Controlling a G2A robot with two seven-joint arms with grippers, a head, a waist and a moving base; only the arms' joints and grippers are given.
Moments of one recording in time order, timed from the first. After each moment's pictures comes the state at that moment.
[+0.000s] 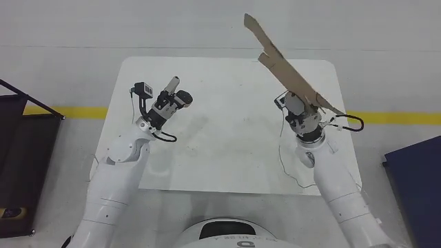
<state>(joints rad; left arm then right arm) 1.44 -1.24 -1.40 -1.51 -0.41 -0.35 -0.58 -1.36 -1.25 1.25 -1.39 1.47 0.15 1.34</state>
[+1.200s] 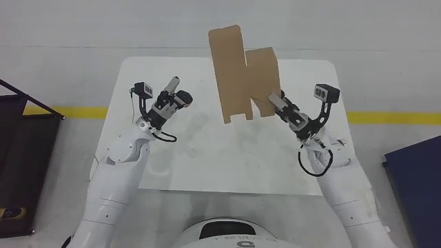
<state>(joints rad) 1.44 -1.24 -1.40 -1.51 -0.41 -0.35 -0.58 -1.42 -1.24 1.33 -1.49 0.42 -0.80 0.70</state>
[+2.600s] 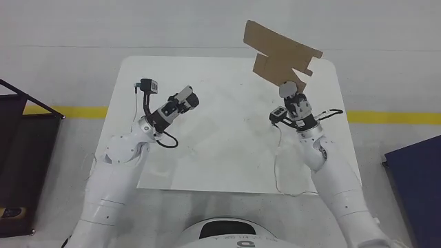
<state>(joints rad) 1.44 -1.23 -1.40 -1.56 -0.27 -0.47 -0.70 -1.36 -1.28 1.32 -1.22 2.20 0.72 0.56</state>
